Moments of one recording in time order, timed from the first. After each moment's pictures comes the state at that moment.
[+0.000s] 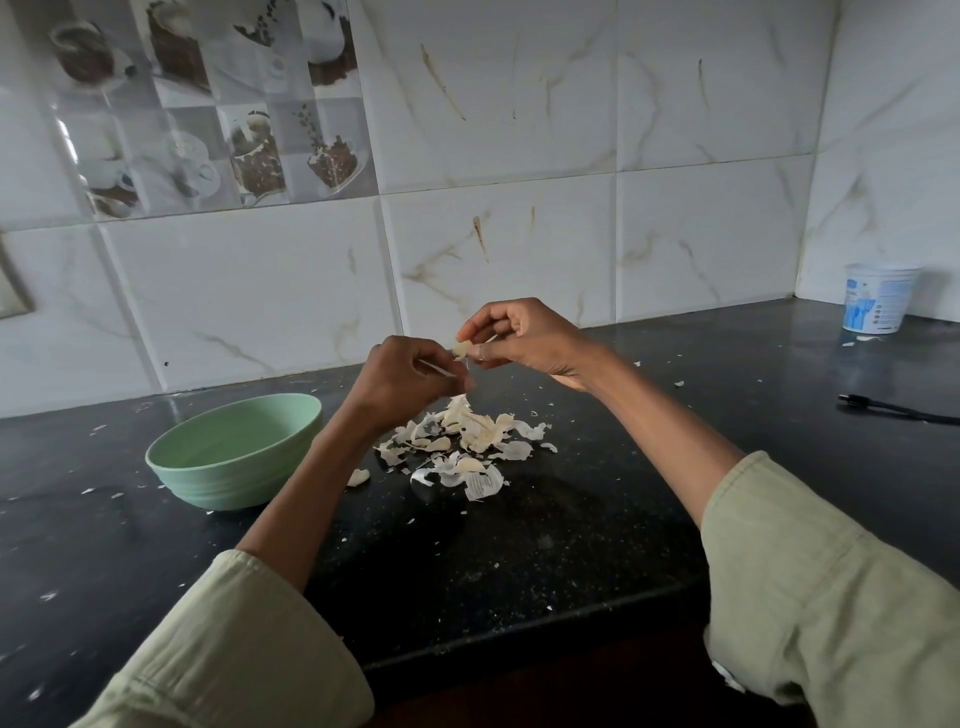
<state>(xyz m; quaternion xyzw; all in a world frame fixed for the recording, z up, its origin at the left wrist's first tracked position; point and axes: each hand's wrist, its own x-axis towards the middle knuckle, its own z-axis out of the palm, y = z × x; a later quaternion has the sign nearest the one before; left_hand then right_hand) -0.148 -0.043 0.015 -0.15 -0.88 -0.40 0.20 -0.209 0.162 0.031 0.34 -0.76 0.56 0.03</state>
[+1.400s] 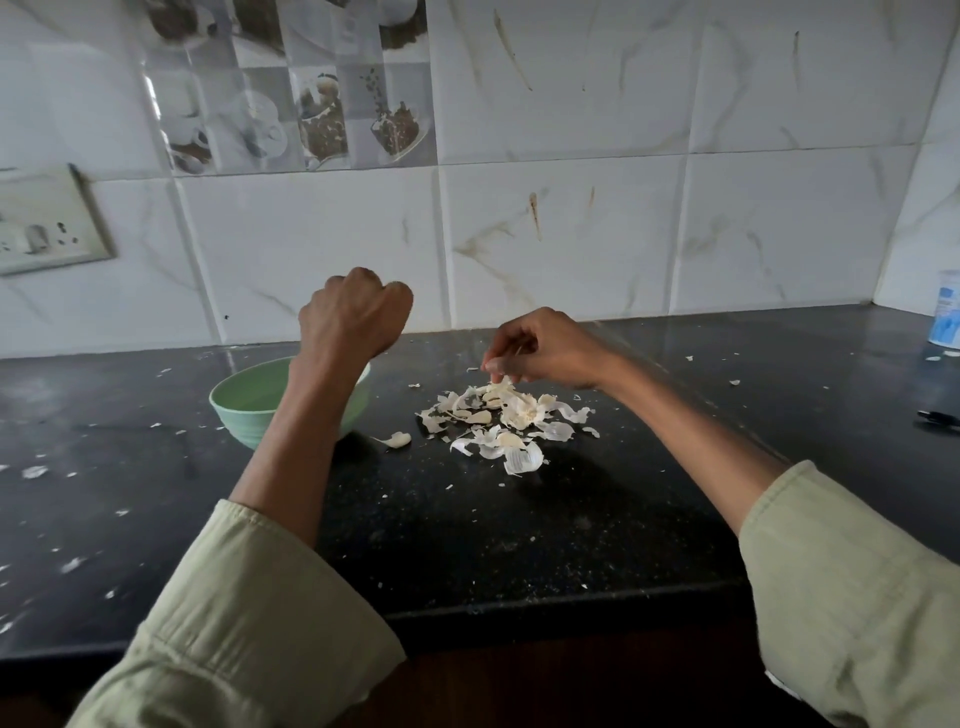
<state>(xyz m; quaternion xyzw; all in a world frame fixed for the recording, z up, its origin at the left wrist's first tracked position) -0.107 -0.084 0.063 0.15 -0.92 -0.20 0.30 -0.202 0.138 0.015 0.41 -0.83 0.37 0.05</state>
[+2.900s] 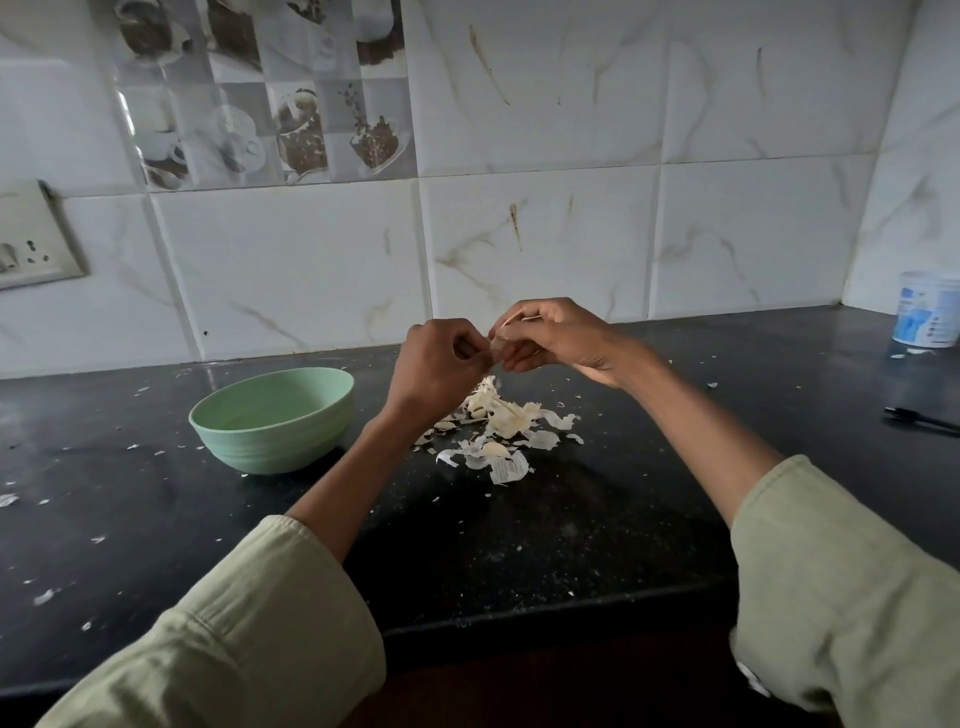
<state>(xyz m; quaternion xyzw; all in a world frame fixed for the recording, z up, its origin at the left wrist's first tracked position) -0.150 -0.032 0.000 -0.13 -0.86 -0.38 0.32 -0.203 0.161 0.031 0.32 -0.76 0.57 -0.05</state>
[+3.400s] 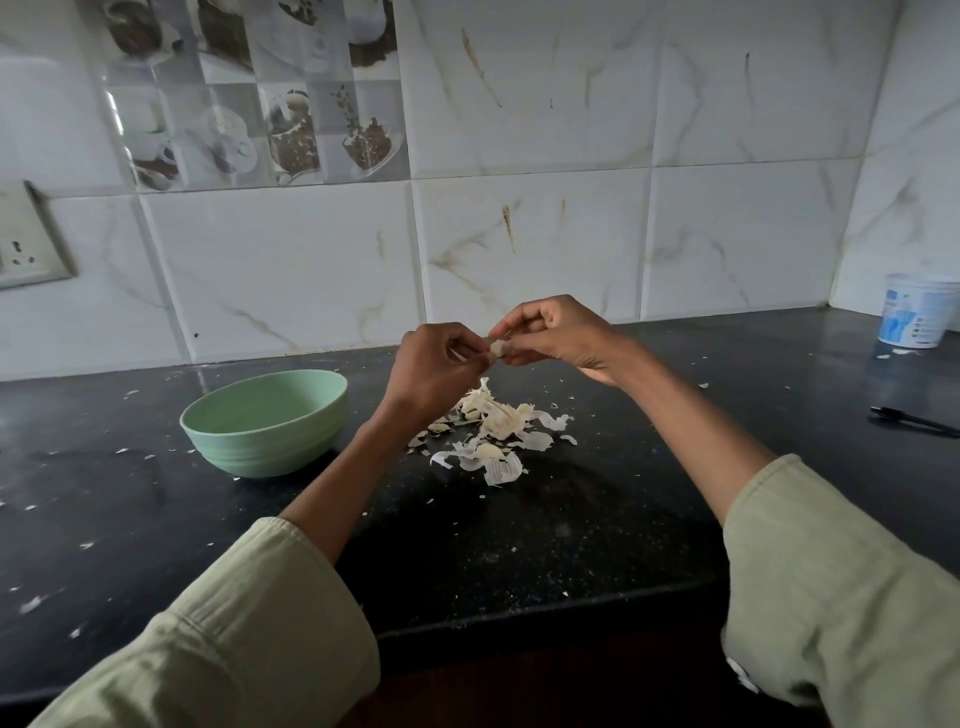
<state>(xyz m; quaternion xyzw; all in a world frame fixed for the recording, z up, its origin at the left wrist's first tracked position) -0.151 -0.032 -0.001 -0.14 -0.85 -0.43 0.29 -0.206 0.168 0.031 0.31 -0.76 0.57 -0.02</state>
